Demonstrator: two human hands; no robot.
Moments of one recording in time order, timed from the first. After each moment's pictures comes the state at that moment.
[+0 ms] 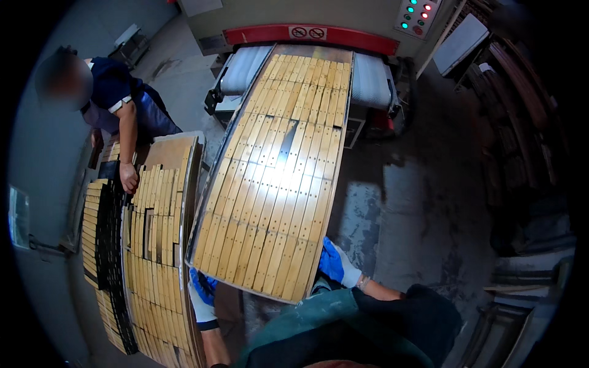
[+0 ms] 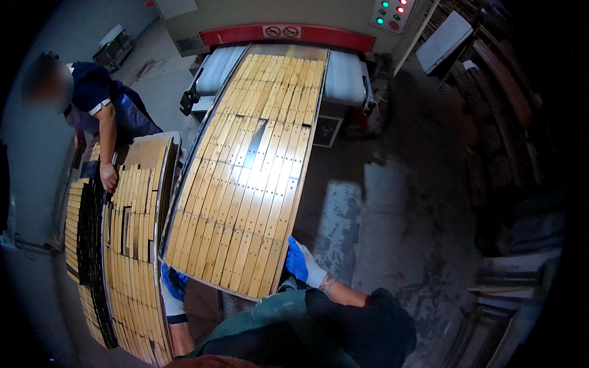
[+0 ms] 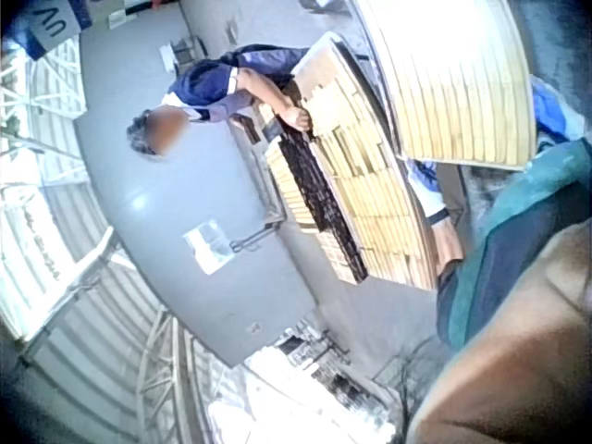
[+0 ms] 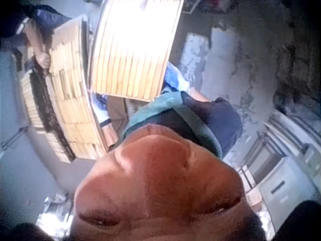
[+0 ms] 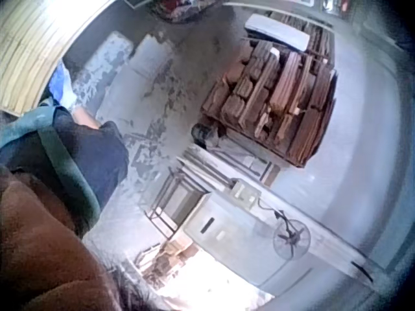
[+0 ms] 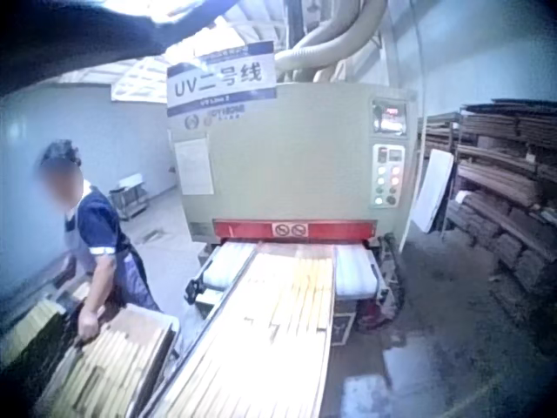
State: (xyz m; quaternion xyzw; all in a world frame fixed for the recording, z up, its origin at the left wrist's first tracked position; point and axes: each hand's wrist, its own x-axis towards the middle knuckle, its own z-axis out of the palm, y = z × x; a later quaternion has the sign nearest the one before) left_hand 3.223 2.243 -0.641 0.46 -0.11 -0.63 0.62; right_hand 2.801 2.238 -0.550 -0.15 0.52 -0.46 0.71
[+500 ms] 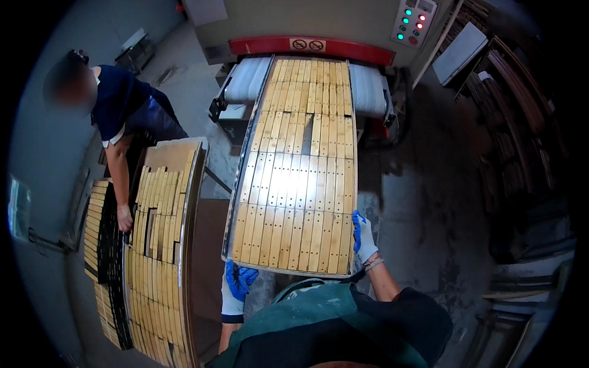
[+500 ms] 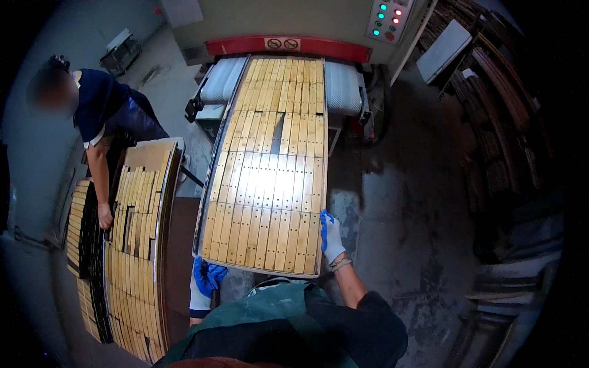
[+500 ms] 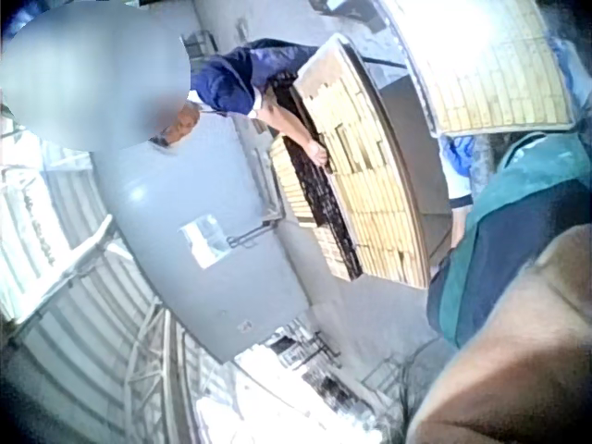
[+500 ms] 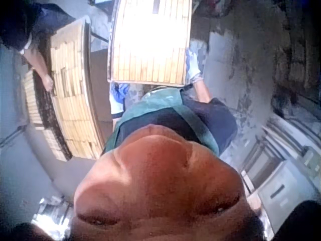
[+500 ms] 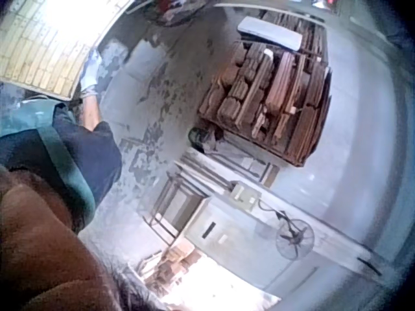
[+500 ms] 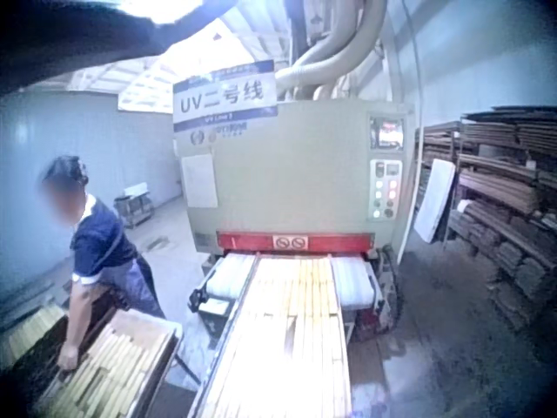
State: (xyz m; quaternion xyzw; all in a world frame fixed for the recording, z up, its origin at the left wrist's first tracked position) left_hand 3.236 2.252 -0.676 0.28 -0.11 -0.81 0.51; right_hand 2.797 2.229 -0.601 -0.22 0.62 -0.61 0.43
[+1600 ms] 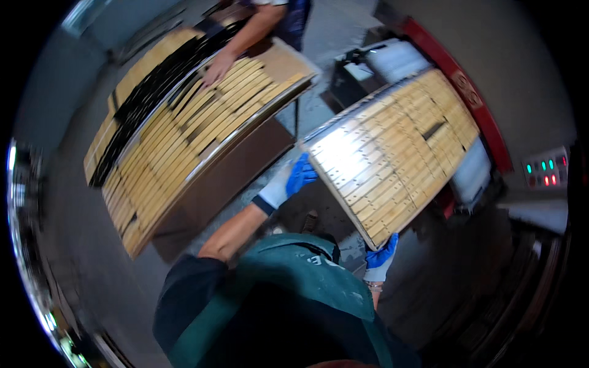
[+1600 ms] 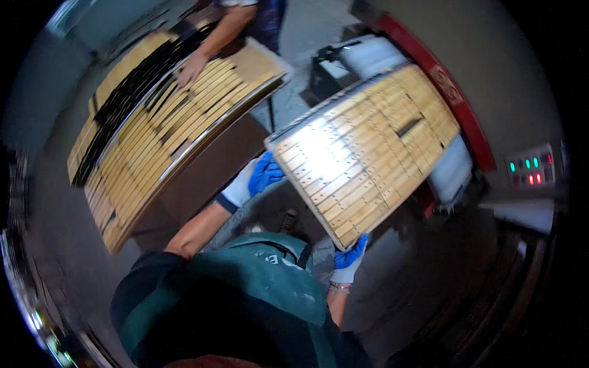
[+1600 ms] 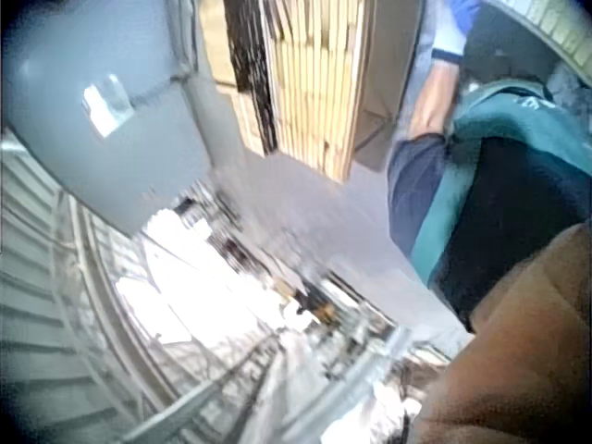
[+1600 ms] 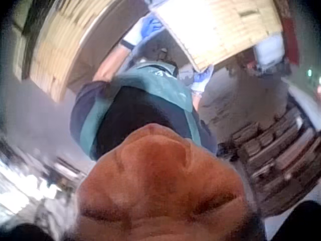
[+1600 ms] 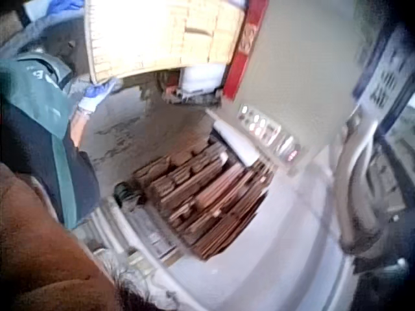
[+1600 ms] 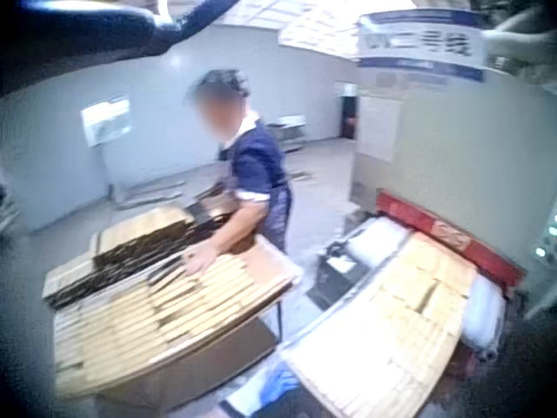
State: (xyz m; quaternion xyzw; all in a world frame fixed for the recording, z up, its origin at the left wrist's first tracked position) left_hand 3.233 2.225 -0.736 0.17 -0.14 -0.76 0.61; right_hand 2.850 2.317 -0.656 -0.21 0.43 -0.63 0.61
